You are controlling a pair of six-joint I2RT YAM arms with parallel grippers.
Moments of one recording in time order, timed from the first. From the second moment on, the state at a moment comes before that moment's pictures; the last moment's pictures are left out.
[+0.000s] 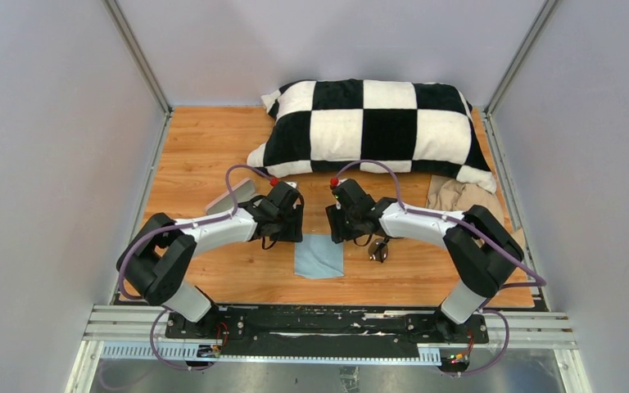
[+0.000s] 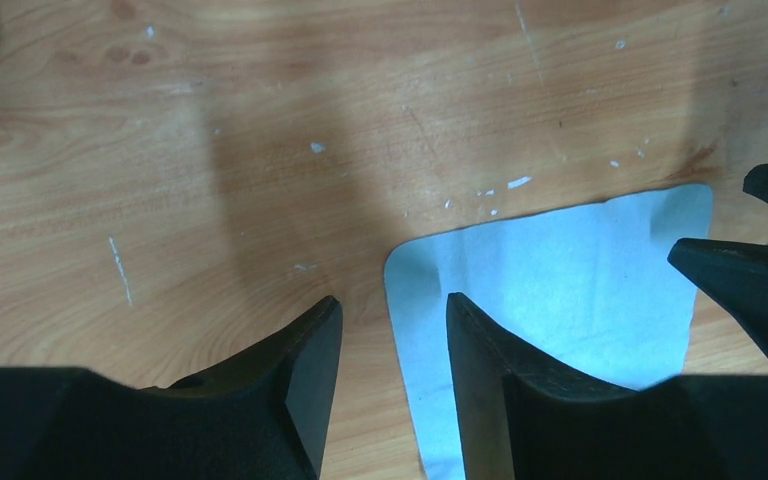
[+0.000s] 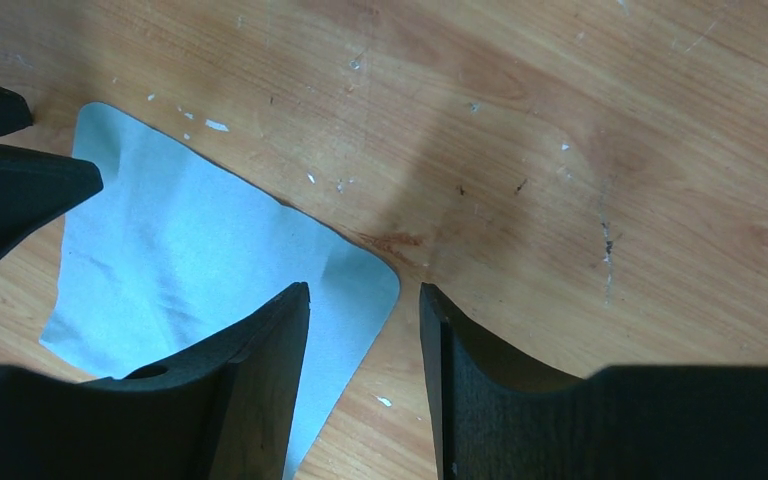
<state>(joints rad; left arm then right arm) -0.68 1.52 0.77 -0.26 -0.05 -0.57 0.78 1.63 0.92 -0.27 0.00 0.38</state>
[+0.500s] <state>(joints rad) -0.68 1.55 0.78 -0.23 -0.06 -0.56 0.77 1.66 0.92 -0.24 -0.05 0.38</state>
